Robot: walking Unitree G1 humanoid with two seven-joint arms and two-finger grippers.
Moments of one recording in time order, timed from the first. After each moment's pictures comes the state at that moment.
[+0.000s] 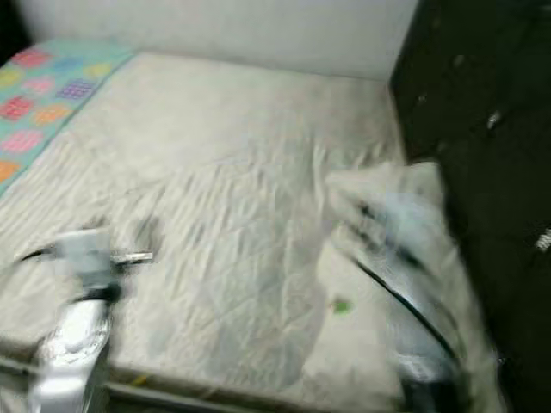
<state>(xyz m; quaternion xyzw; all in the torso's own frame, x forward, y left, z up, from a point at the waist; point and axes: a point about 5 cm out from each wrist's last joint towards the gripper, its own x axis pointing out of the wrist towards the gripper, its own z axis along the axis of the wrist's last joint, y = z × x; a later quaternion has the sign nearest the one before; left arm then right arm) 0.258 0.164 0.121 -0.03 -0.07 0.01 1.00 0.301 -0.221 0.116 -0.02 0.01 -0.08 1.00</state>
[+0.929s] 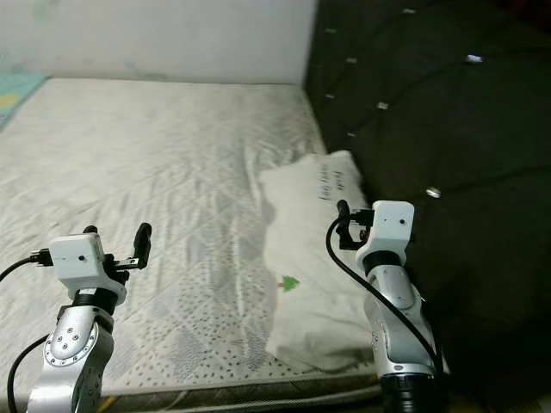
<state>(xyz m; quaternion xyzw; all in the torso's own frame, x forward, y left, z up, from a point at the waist) 0.256 0.179 0.112 -0.03 -0.04 0.04 1.00 0.310 -0.188 0.127 0.00 -0.01 -0.03 1.00</state>
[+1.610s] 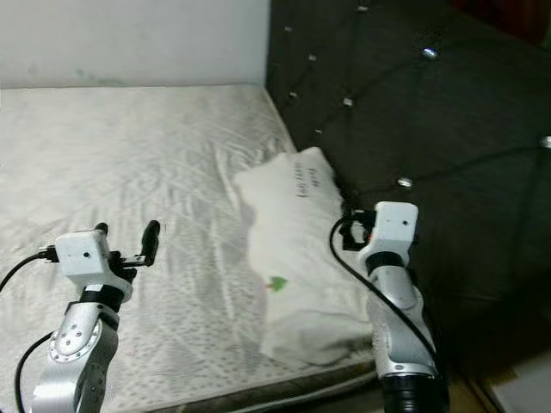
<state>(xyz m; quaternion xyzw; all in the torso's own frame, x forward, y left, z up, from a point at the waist) 0.260 0.173 0.114 -0.05 -0.04 0.02 1.00 0.311 -0.189 0.125 0.00 -0.01 -0.04 1.00</state>
